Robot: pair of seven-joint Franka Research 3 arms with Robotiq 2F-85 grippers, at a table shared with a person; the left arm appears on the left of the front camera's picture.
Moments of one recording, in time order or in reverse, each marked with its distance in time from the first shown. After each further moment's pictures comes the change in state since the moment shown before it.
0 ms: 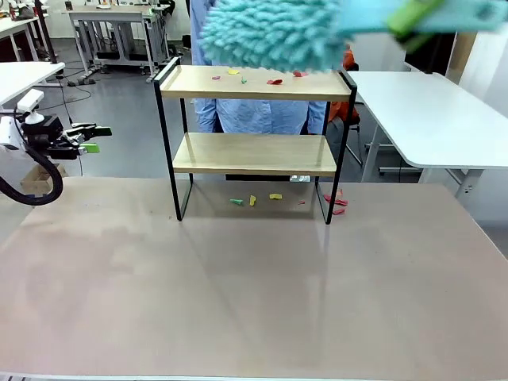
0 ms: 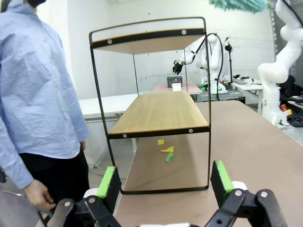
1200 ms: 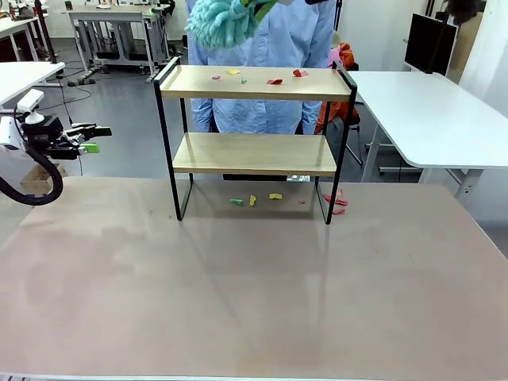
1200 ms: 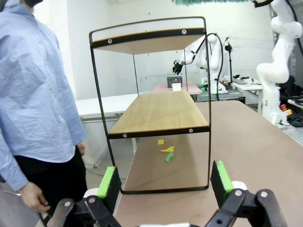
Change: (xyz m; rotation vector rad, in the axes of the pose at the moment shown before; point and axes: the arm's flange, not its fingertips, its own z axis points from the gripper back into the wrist) left arm 0.000 0.000 0.000 0.000 0.000 0.000; right arm 0.060 0.061 -0.073 -0.062 -0.131 -0.141
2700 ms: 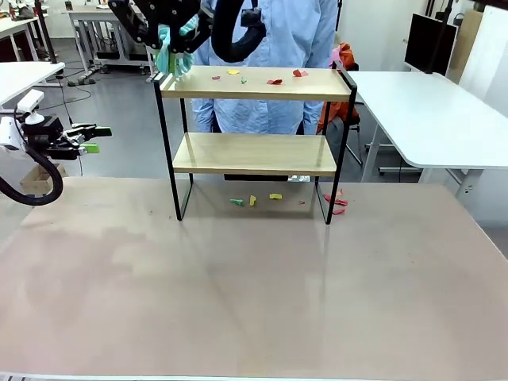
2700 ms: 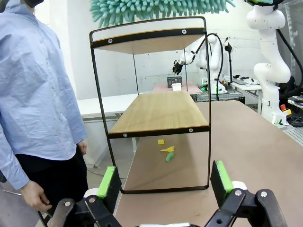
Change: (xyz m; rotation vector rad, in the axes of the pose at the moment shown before) left arm -0.001 0.000 0.000 0.000 0.000 0.001; right arm 0.062 0.095 -0.199 -0.462 -0.167 0.156
